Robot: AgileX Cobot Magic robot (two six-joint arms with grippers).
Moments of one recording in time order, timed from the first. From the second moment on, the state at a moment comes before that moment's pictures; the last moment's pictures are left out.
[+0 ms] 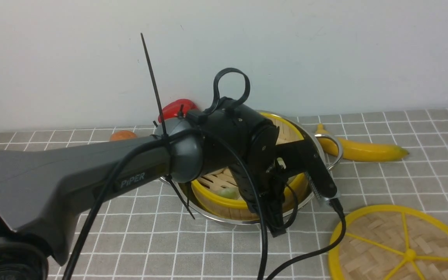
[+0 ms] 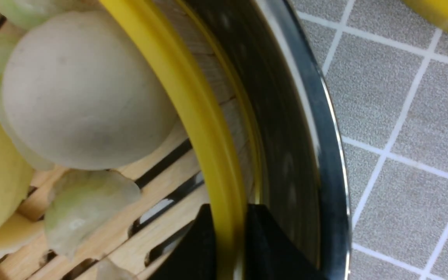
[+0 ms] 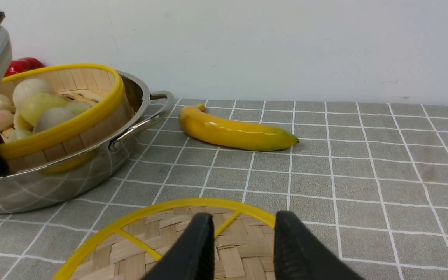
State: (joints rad) right arm 0.11 0.00 0.01 0.04 0.34 0.10; left arm -0.72 2.02 -1.51 0.09 0.80 0.52
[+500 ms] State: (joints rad) right arm 0.11 0.00 0.01 0.04 0.34 0.10; left arm -0.72 2.02 -1.51 0.09 0.81 0.52
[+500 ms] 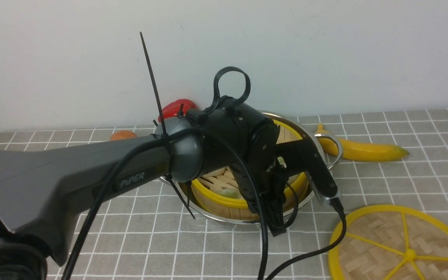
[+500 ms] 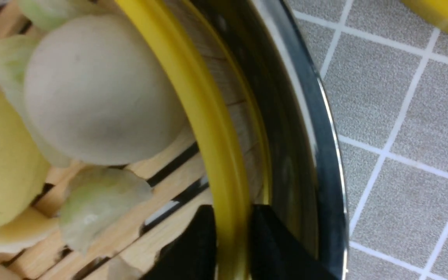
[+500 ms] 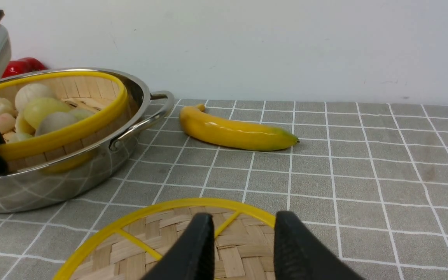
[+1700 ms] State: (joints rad) right arm 0.11 0.00 0.01 0.04 0.34 0.10; left arm -0.72 1.96 -1.52 0.11 0.86 0.52
